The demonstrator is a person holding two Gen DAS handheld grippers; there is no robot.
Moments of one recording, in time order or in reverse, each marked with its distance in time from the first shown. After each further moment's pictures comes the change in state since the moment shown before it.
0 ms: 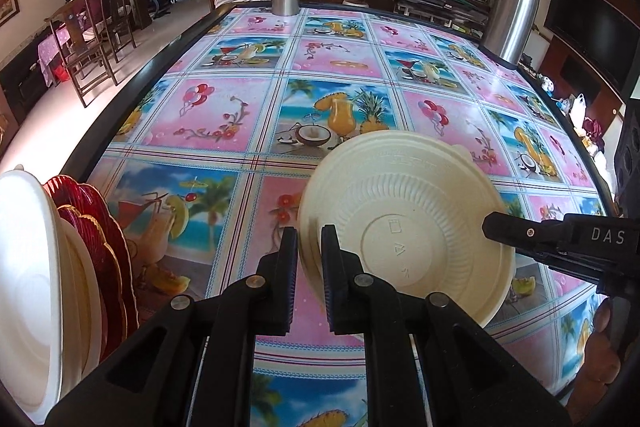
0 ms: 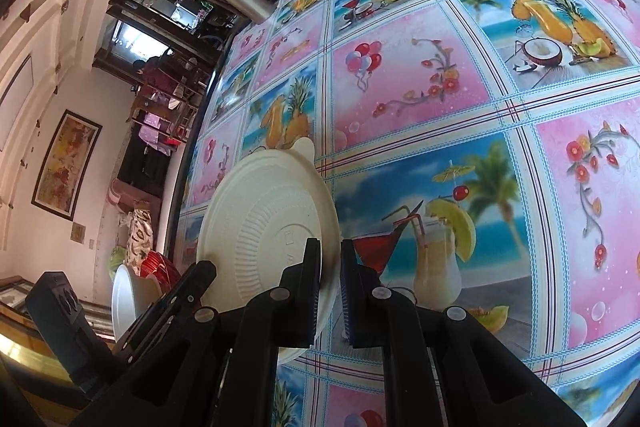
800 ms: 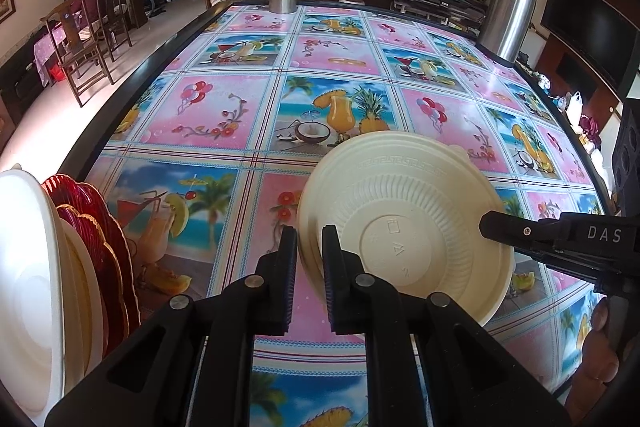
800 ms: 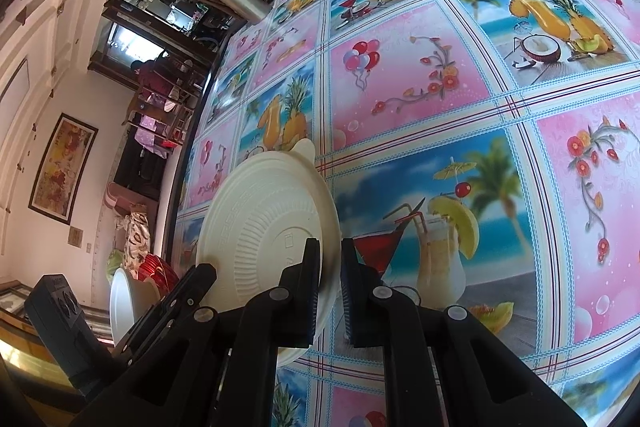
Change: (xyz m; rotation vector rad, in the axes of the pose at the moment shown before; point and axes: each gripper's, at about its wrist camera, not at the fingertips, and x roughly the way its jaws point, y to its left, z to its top) left arm 0.002 0.004 0.000 0.006 0.008 -0.014; right arm 0.003 0.003 -0.001 0.014 -0.003 -0.012
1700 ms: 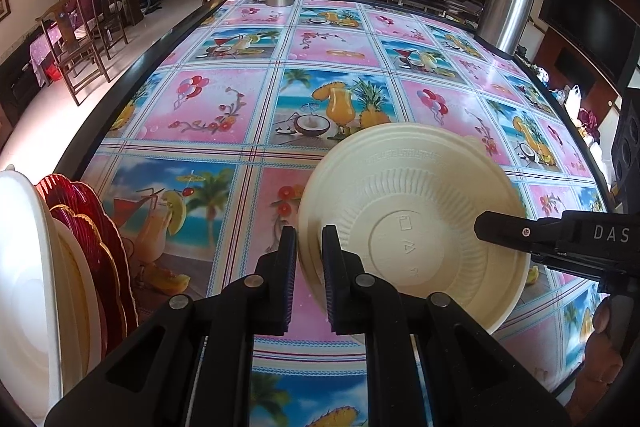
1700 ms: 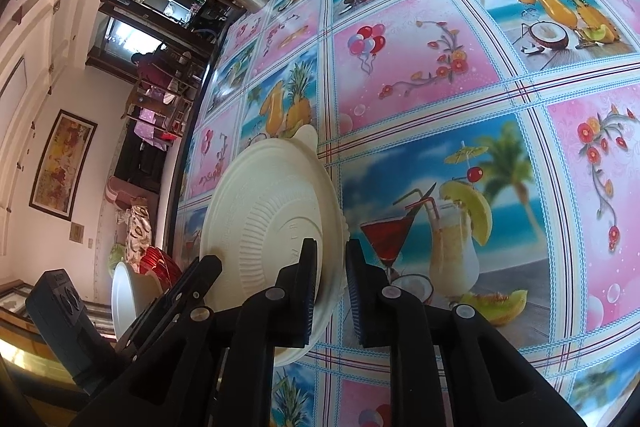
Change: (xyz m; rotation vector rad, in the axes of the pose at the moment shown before) left arm 0.007 0.003 0.000 0.010 0.030 -0.010; right arm 0.006 0.002 -0.002 0.004 0.045 -0.001
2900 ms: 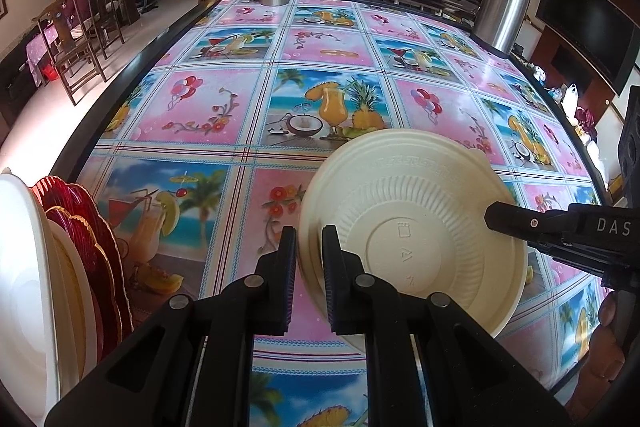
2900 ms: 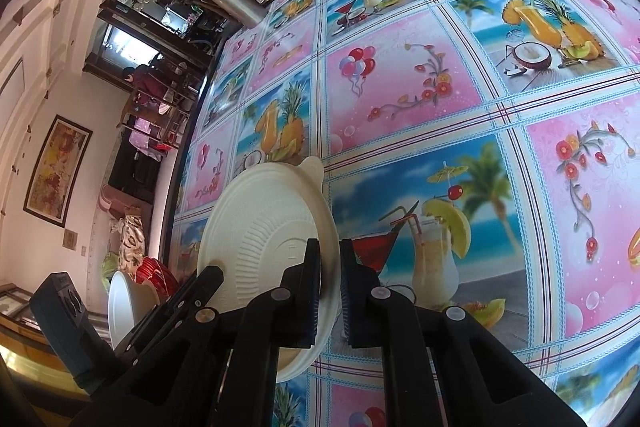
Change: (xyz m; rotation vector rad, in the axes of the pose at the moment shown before) left arm -0.002 -0.004 0.003 0.005 0.003 -0.012; right arm -0.013 0.000 0.002 -0.002 -0.057 -0.026
